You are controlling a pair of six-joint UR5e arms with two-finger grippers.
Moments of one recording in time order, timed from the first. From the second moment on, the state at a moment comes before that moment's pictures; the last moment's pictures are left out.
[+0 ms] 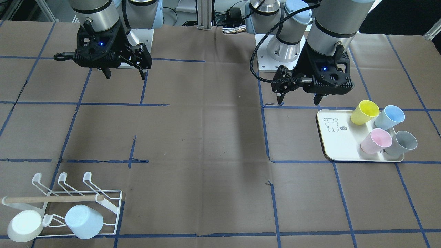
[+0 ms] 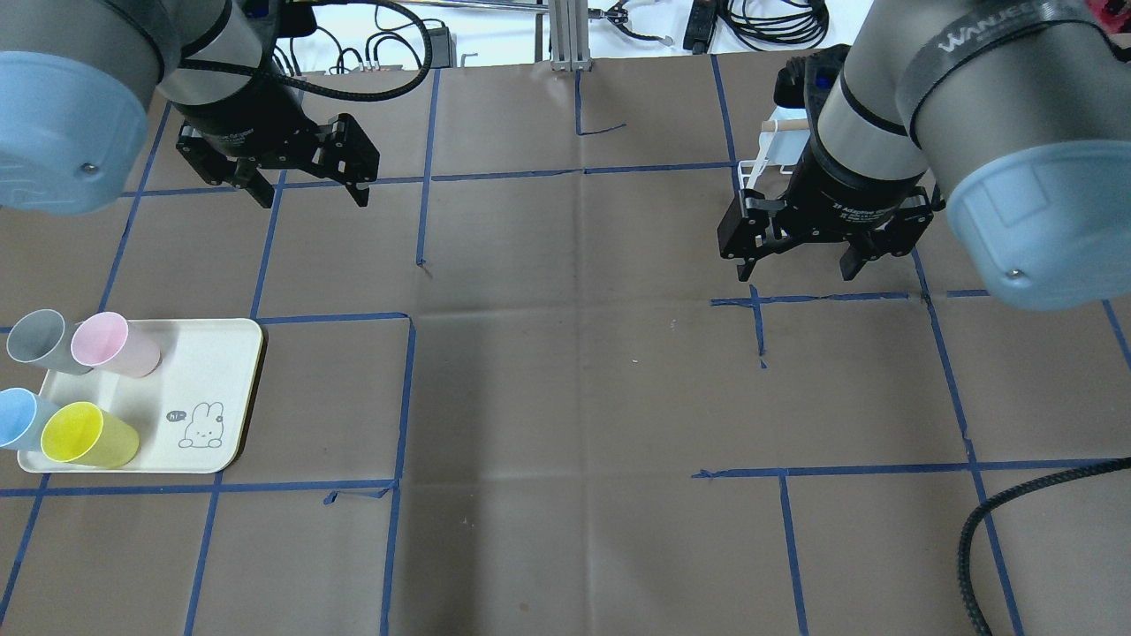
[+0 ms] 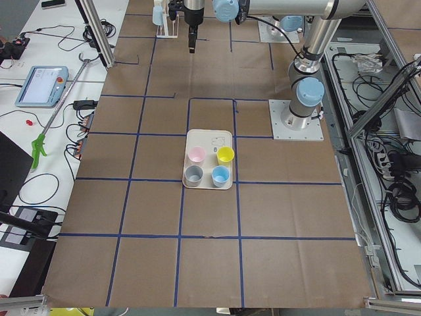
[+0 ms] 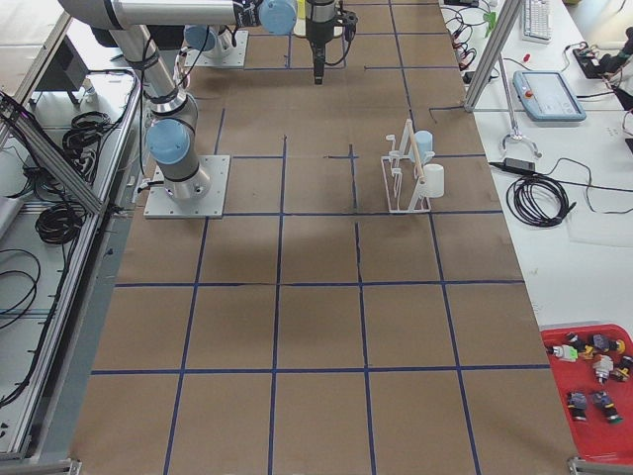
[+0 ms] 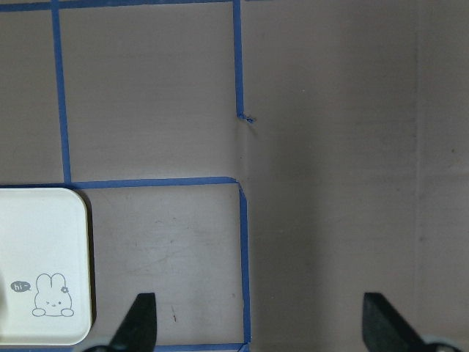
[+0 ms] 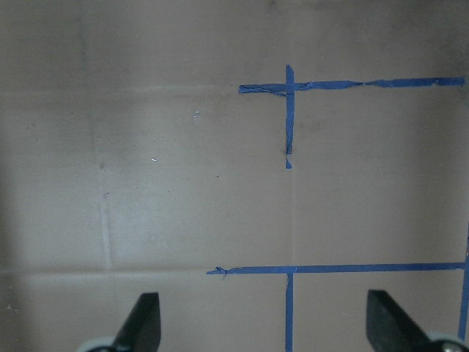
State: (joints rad) left arm -1.58 -1.60 -1.57 -1.47 1.58 0.02; right arm 1.65 -1.67 1.72 -1.62 -1.54 0.10
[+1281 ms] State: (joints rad) left arm -1.58 -1.60 -1.57 -1.47 1.58 0.02; right arm 1.65 -1.66 1.72 -1.63 -1.54 0.10
